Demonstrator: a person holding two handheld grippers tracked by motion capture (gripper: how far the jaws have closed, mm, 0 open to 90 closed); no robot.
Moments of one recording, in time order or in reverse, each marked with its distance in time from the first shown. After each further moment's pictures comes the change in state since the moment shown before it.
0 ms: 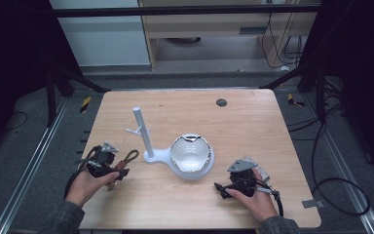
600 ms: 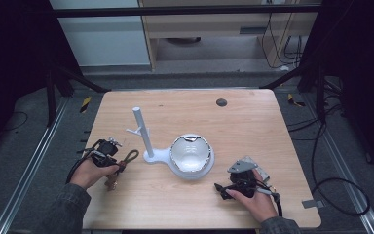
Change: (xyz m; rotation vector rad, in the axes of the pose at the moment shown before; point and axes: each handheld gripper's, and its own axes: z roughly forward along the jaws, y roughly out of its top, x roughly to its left) left arm 0.016 0.016 0.024 0.187 -0.023 0.012; right arm 0.002 -0.001 -0.001 0.001 -0.003 0.007
